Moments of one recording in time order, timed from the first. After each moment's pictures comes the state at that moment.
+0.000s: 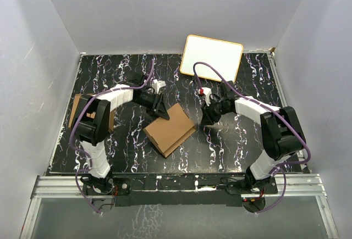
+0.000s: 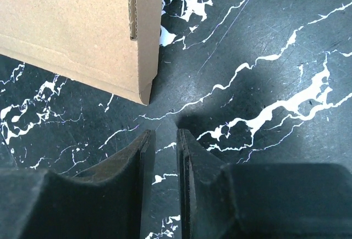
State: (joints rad) left arm -0.35 1.91 1.24 -0.60 0.93 -0.11; right arm 0.27 1.64 0.93 -0.40 -0.73 -0.47
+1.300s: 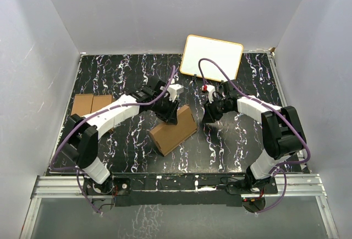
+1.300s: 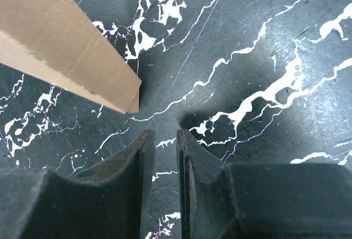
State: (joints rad) left arm -0.65 1.62 1.20 -0.57 0.44 -0.06; right arm 0.23 1.65 0.93 -0.37 -0.73 -0.39
